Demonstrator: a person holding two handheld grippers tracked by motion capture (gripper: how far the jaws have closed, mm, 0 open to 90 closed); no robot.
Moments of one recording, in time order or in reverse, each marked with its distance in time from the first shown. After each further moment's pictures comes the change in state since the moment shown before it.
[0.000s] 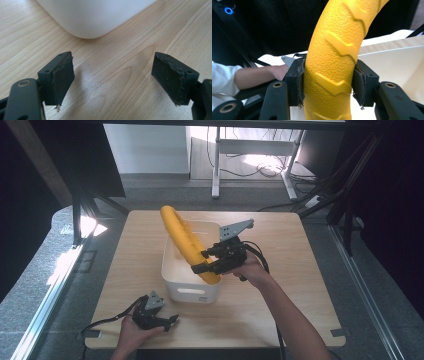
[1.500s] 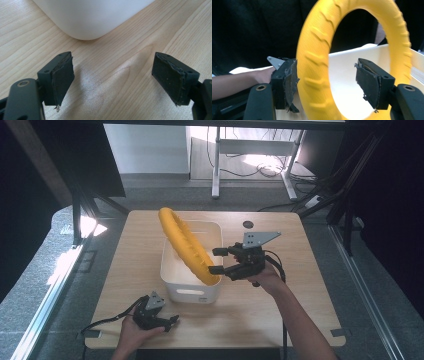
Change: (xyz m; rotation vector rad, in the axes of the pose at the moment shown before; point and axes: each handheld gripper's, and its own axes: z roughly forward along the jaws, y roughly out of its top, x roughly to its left) left arm -0.001 0.000 0.001 0.006 -0.007 0.000; right arm 0.018 -0.030 -0.042 -0.129 -0.196 -0.035
